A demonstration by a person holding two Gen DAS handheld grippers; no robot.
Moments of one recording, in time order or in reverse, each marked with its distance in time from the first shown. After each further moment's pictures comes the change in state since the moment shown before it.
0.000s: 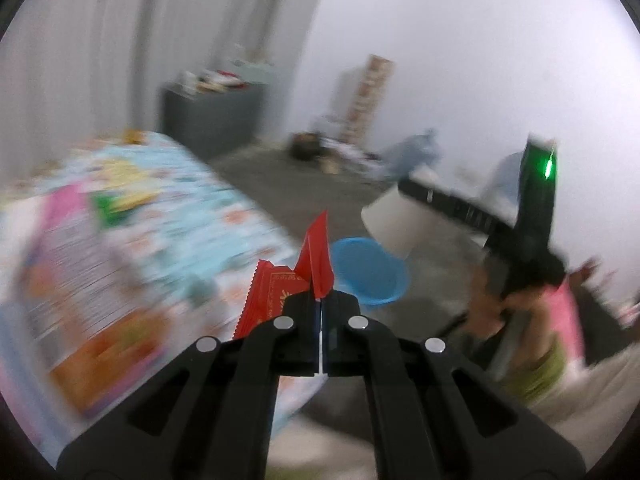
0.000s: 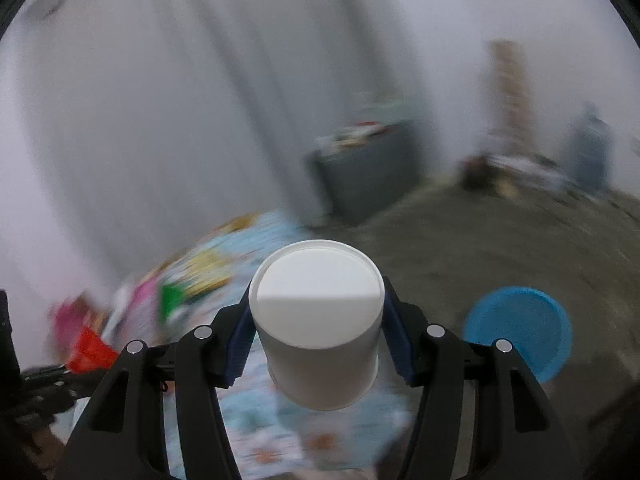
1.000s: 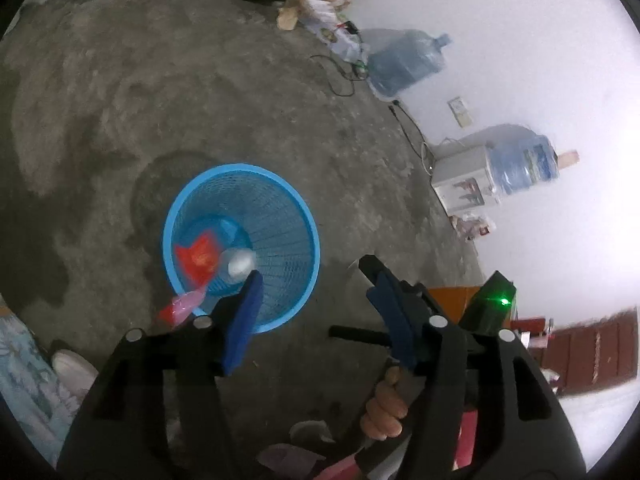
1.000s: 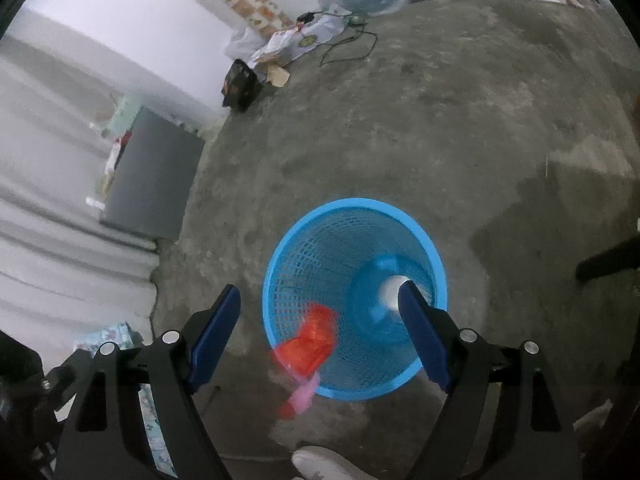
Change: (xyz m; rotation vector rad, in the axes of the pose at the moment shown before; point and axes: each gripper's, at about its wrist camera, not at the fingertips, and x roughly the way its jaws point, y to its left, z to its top) left arm 0.439 -0.078 0.065 -0.289 0.500 -0.208; right arm 0.141 -0.362 -0.040 0.742 0.208 -0.375
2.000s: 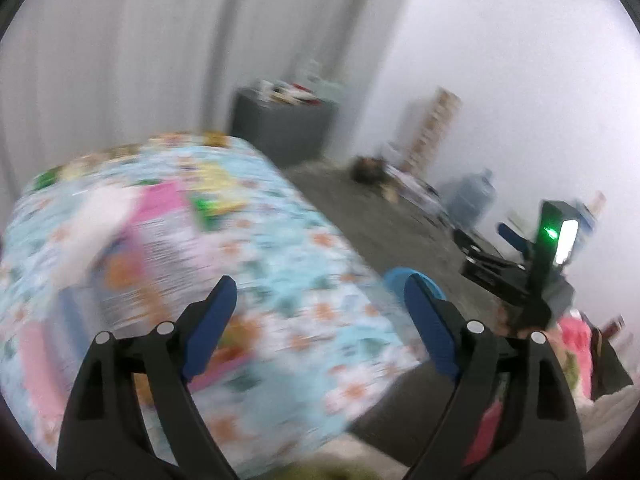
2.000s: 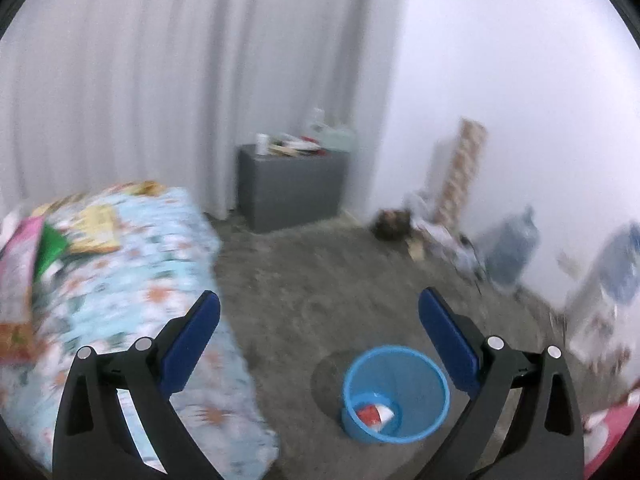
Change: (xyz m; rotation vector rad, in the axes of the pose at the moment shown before) left arm -0.457 0.092 -0.312 0.060 -0.702 0.423; right arm -0.206 0.284 -0.266 -1.129 -0.453 0.040
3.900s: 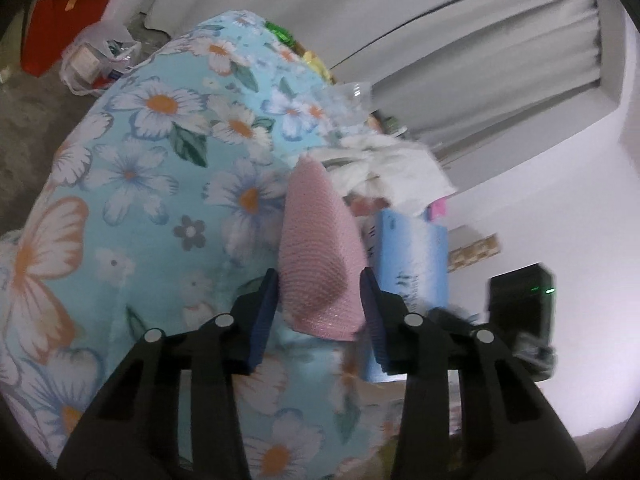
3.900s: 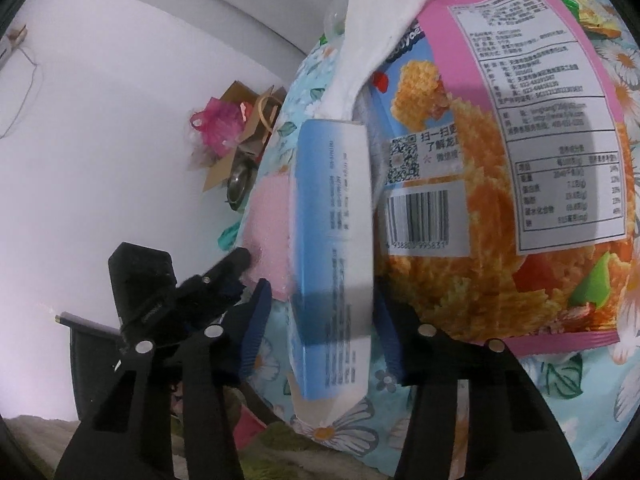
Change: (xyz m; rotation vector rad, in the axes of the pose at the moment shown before) left arm -0.058 0.269 -0.134 -0.745 -0.095 -0.095; right arm 0.006 0.351 -0.032 0.100 0.791 1.150
